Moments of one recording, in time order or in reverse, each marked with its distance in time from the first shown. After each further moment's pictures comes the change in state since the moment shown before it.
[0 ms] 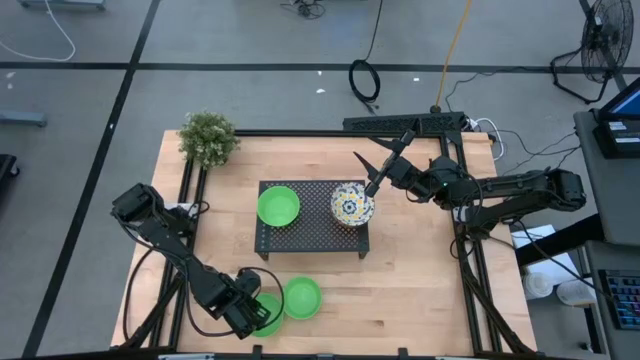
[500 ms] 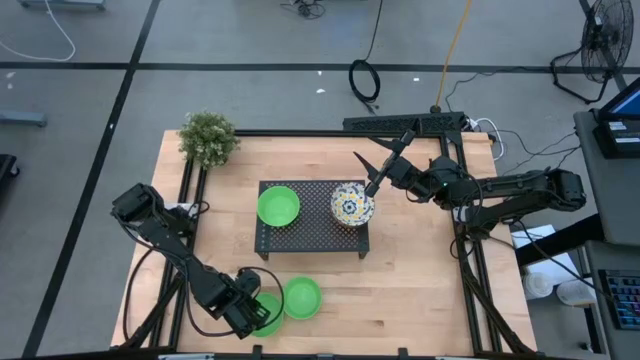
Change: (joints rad) left arm 0.000 0.000 0.000 -0.009 0.000 0.008; right arm 0.000 0.000 0.000 0.000 0.000 0.000
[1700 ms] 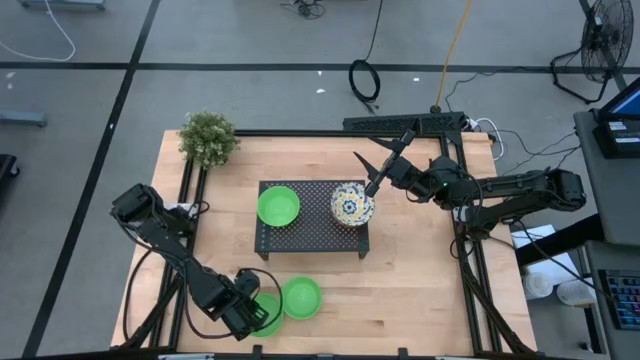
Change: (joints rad) left arm -0.013 0.000 0.000 -0.005 -0.017 0.008; right arm 0.000 0.000 0.000 0.000 0.000 0.000
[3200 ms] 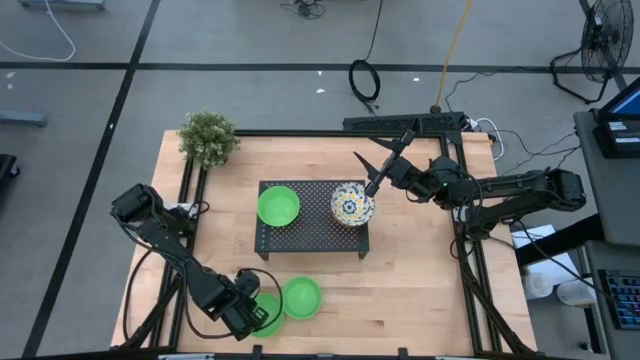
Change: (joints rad) left arm 0.001 0.000 0.000 0.000 -0.001 0.010; right arm 0.000 0.000 0.000 0.000 0.000 0.000
